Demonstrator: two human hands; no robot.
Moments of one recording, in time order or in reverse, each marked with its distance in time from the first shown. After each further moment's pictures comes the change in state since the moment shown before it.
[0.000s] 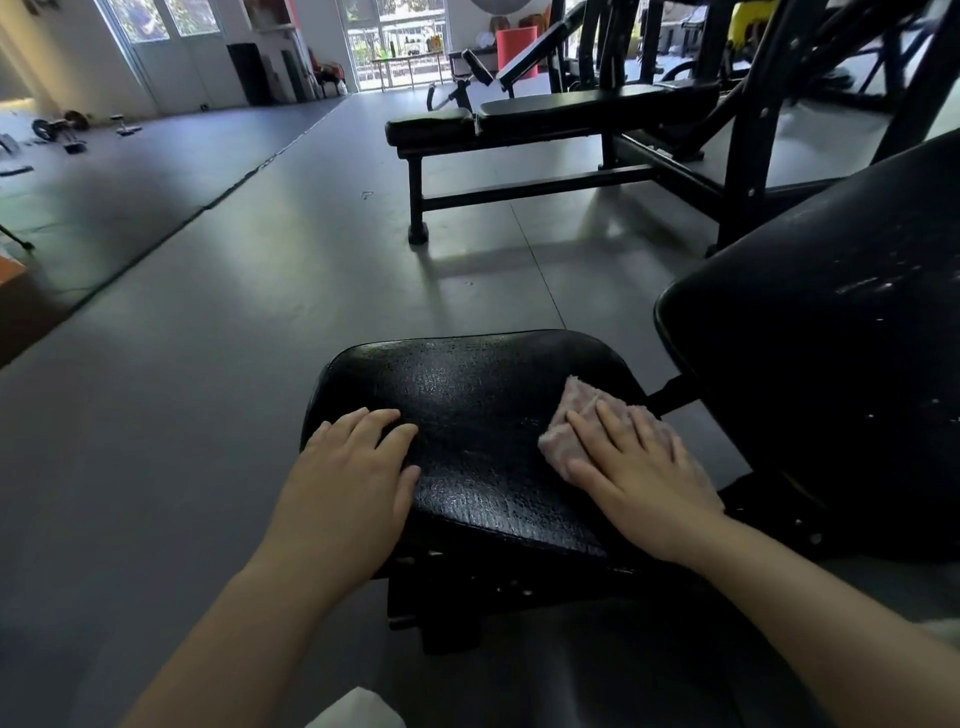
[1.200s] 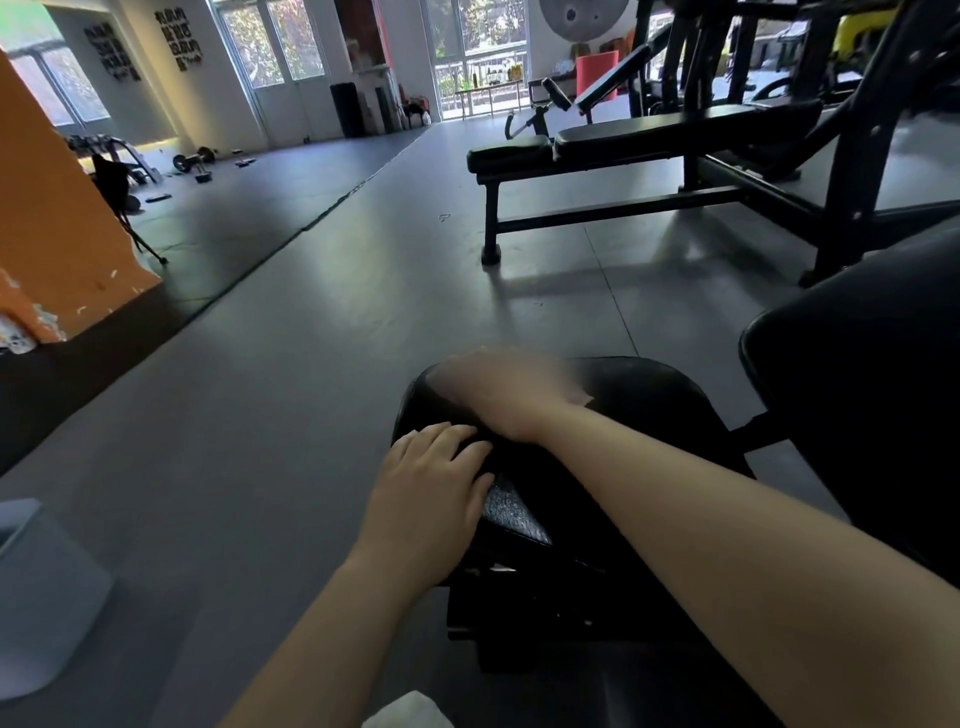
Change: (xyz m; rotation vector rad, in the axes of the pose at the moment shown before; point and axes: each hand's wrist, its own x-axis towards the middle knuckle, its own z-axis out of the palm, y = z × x) left_hand -0.003 -0.001 -0.003 -0.032 0.012 -0.058; right_hand 0.112 -0.149 -0.020 0.073 -0.027 -0.353
